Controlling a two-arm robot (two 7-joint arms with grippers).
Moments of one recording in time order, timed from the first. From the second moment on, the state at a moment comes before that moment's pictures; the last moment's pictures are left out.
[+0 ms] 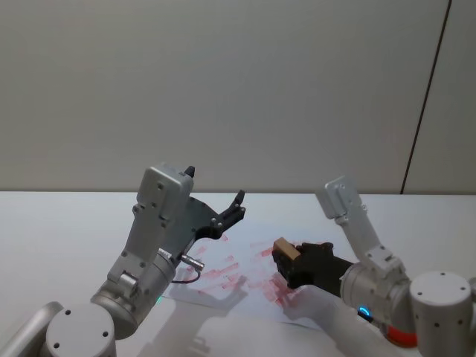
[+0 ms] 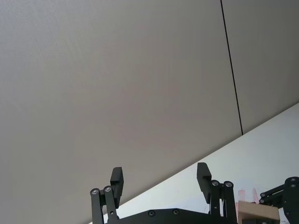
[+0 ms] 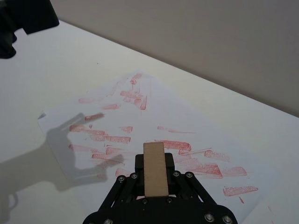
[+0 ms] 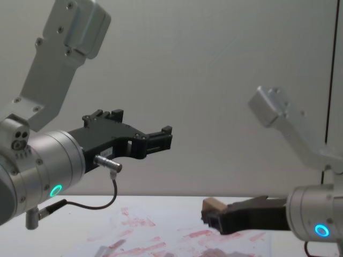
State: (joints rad) left arm -0.24 0.38 0.45 -1.63 -0.20 0.01 -0.01; right arm 0.30 0.14 -0.36 -1.41 0.10 0.43 0.37
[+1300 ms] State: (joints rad) left arm -0.24 0.38 0.45 -1.63 -0.20 0.01 -0.01; right arm 0.31 0.15 -0.37 -1.41 0.03 0.62 0.39
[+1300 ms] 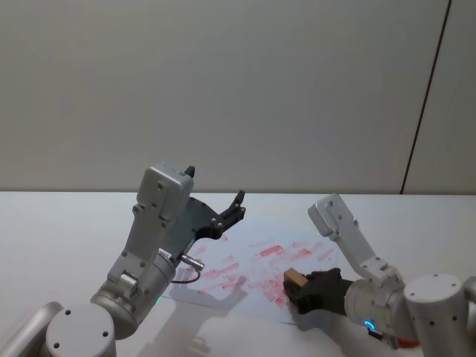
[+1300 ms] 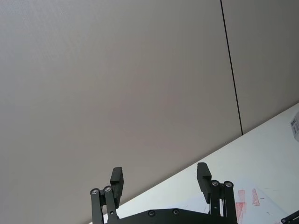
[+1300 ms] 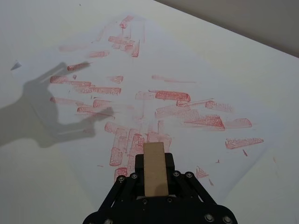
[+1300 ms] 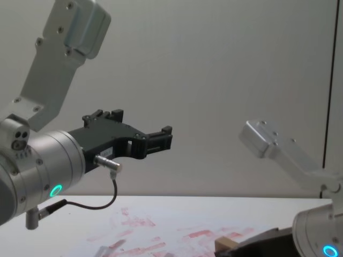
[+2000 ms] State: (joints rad) left arm -0.24 0.38 0.45 -1.63 -0.20 0.01 -0.01; right arm 0.30 0.16 -0.37 -1.42 0.04 0.63 0.39
